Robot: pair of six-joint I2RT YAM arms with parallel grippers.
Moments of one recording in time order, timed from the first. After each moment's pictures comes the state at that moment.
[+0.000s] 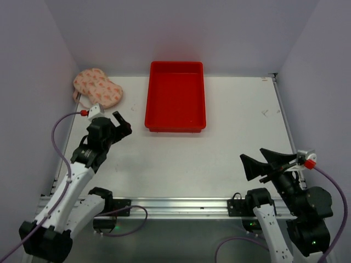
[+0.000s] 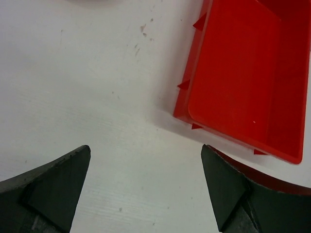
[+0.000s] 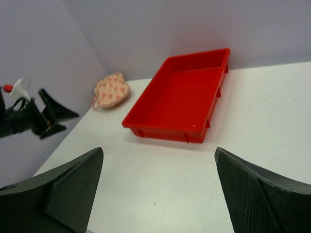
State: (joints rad) left arm -0.28 0.72 0.72 -0.53 -0.26 -0.65; right arm 0.16 0.09 0.97 -0.77 -0.20 0.42
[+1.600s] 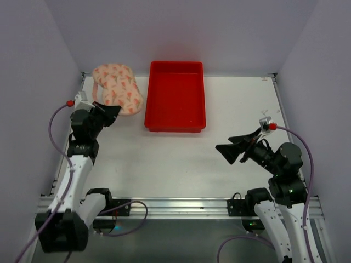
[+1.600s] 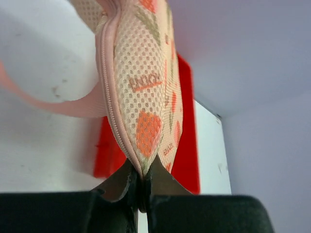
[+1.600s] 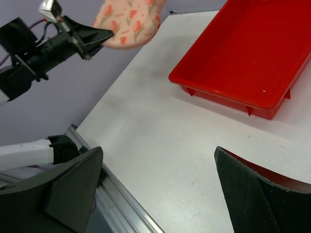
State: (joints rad) left arm 0.08 1.10 0.68 0.17 0.22 -0.87; right arm 0.16 0.39 0.70 -0.41 -0.62 0.51
